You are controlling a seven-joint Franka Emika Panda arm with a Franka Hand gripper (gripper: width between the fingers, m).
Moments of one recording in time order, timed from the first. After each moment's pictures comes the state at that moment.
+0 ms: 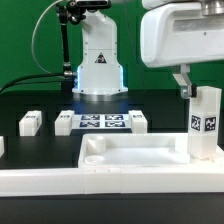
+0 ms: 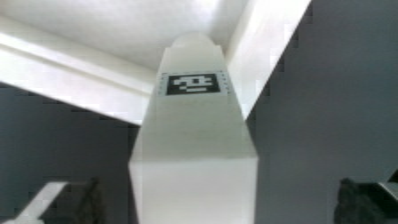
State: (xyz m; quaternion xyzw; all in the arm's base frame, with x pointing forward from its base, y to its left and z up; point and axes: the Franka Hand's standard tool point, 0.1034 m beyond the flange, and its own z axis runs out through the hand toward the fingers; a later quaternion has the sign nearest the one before) arm 0.644 0.114 0.129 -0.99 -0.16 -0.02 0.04
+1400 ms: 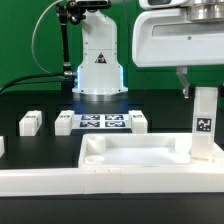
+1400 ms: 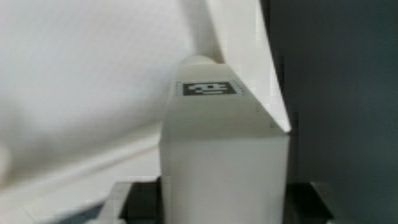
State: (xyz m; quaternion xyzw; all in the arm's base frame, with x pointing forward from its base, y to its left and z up) arm 0.652 0.098 0.125 -0.96 0.29 -0.01 0.05
